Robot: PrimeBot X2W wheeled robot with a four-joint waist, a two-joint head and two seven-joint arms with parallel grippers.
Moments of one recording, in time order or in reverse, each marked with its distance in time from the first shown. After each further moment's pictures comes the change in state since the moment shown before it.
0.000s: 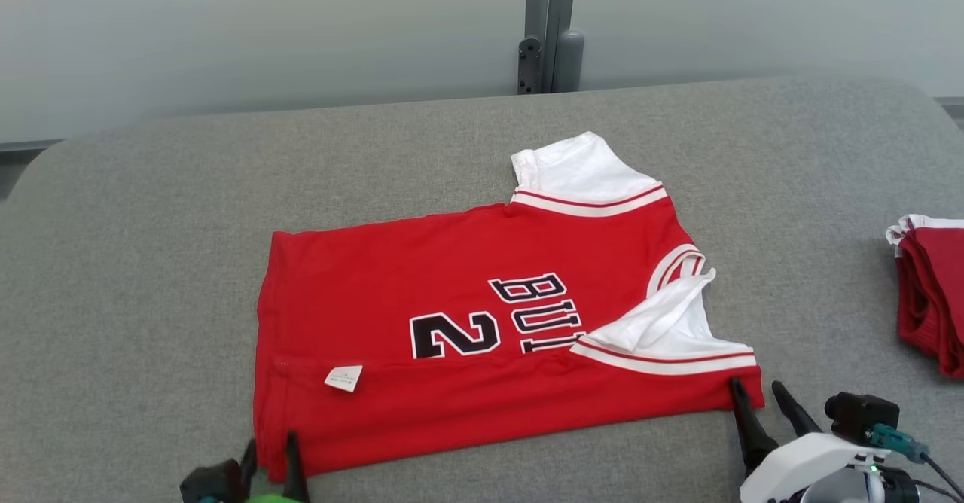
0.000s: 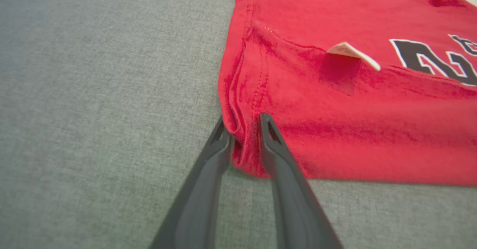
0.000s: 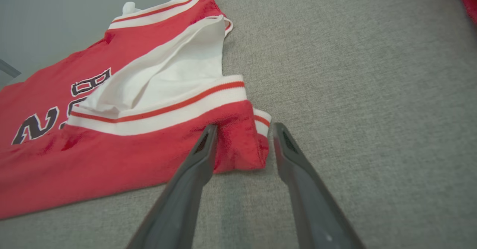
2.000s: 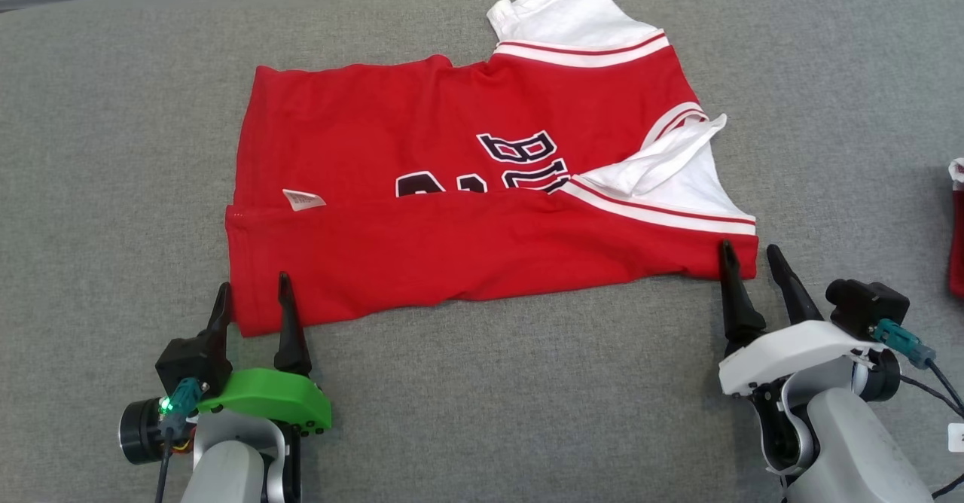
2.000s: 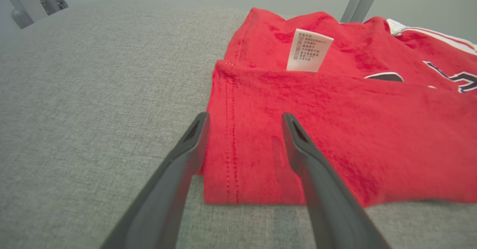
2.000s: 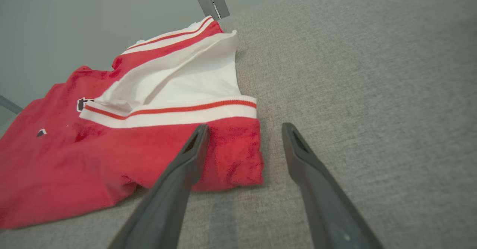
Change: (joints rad) left arm -0.195 0.001 0.003 -0.198 0.049 0.048 0.000; right arm -0.179 0.090 -0.126 -0.139 -0.097 -0.001 0.001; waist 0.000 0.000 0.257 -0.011
